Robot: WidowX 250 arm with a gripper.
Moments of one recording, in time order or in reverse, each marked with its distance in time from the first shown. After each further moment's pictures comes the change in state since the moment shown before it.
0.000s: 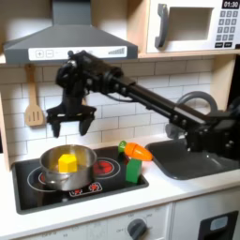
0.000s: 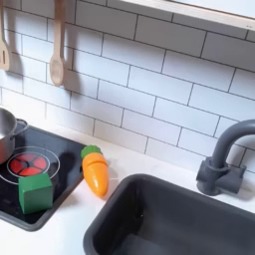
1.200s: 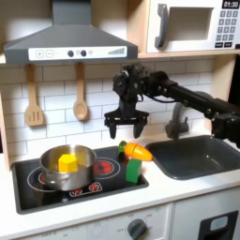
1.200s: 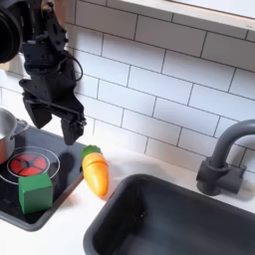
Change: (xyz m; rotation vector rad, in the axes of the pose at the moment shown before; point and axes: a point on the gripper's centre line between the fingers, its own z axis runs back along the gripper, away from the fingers) arm 0.001 -0.132 -0.030 -0.143 0.032 -0.200
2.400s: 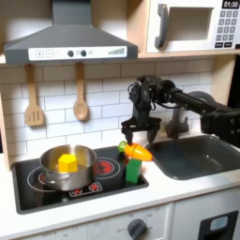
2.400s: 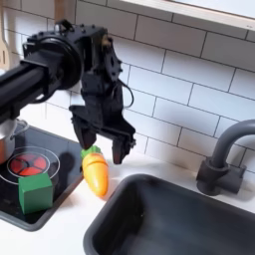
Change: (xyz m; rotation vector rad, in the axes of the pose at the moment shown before) arm 0.026 -0.050 -0.049 -0.035 0.039 0.088
